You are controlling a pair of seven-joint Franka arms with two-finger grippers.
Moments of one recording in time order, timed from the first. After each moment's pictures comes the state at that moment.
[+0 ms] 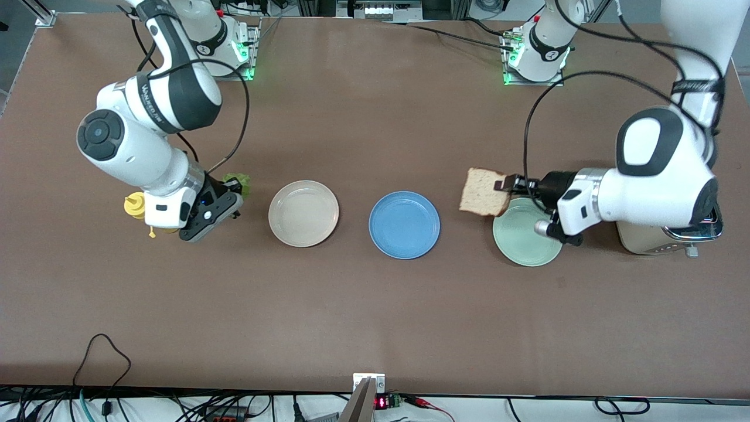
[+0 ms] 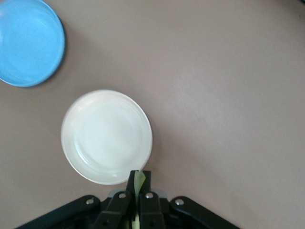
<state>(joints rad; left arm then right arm) 0.23 0.47 -0.43 -1.60 -0.62 1.73 0.09 0.20 0.31 0.13 -1.70 0.12 2.07 -0.45</state>
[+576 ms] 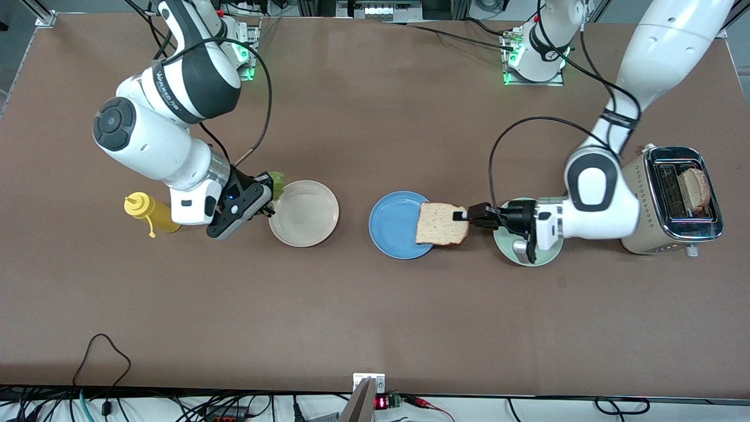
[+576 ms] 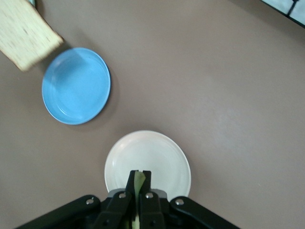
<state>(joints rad) 0.20 0.59 -0.44 -1.85 -1.15 2.10 0.76 0.27 0.36 0.14 -1.58 0.25 2.07 -0.42</state>
